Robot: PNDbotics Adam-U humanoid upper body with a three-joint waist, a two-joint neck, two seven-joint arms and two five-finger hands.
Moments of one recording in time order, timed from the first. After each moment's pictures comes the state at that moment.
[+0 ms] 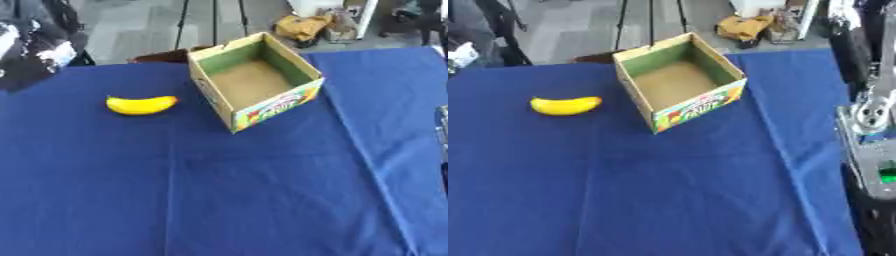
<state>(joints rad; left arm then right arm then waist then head) -0.66 0.65 -0.21 -1.50 -0.30 0.31 -0.12 -0.48 -0.34 -0.05 -1.82 0.17 0.01 -0.32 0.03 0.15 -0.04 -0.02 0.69</state>
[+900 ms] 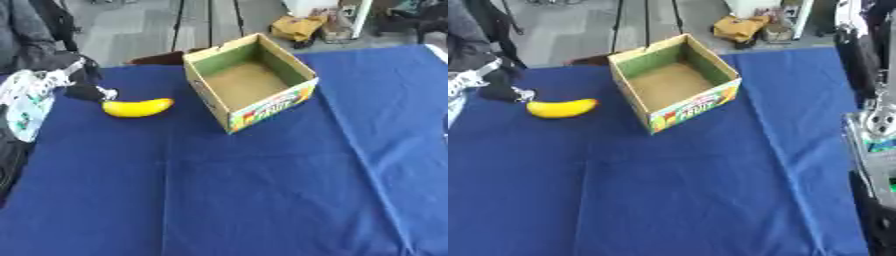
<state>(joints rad) -0.91 0.48 -0.11 -0.91 -0.91 0.08 -0.41 -0.48 -0.34 -0.02 -1.81 0.15 0.01 -0.29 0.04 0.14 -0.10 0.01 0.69</state>
